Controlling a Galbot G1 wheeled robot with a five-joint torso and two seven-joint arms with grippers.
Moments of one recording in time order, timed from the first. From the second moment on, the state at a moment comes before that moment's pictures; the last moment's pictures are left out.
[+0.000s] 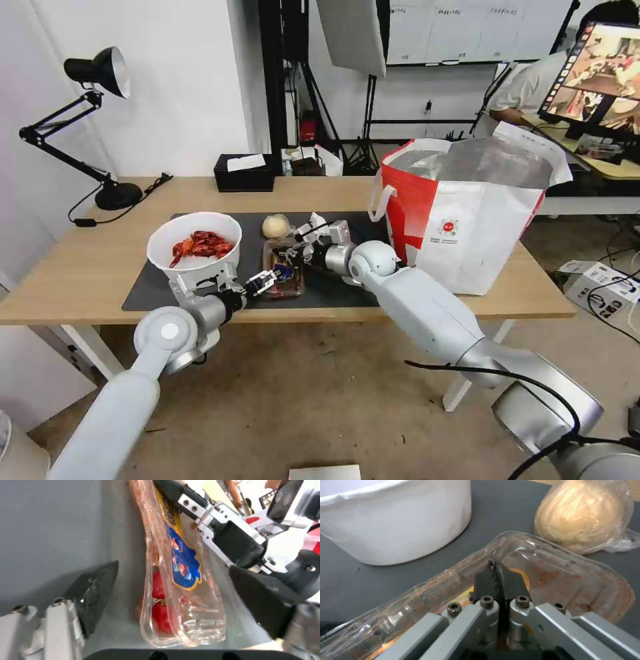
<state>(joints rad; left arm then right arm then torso) 0.98 -1.05 -0.32 -1.85 -1.50 0.58 -0.36 -0.28 1.33 -0.32 1.09 0.70 -0.39 -0.43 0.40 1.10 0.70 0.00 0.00</state>
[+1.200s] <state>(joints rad) 0.99 -1.05 -0.30 -1.86 -1.47 0.56 -0.36 -0.32 1.29 -0.27 1.20 0.74 -0.39 -0.40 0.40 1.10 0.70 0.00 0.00</state>
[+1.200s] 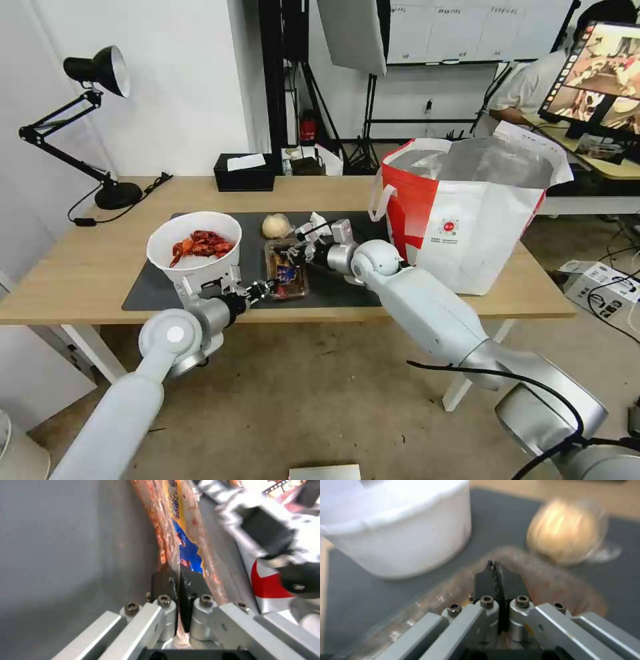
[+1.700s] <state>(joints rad) 0.98 -1.04 -0.35 -1.93 -1.50 0.54 -0.36 -0.61 1.00 -0.06 1.80 0.94 -0.35 -0.08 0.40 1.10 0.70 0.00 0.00</state>
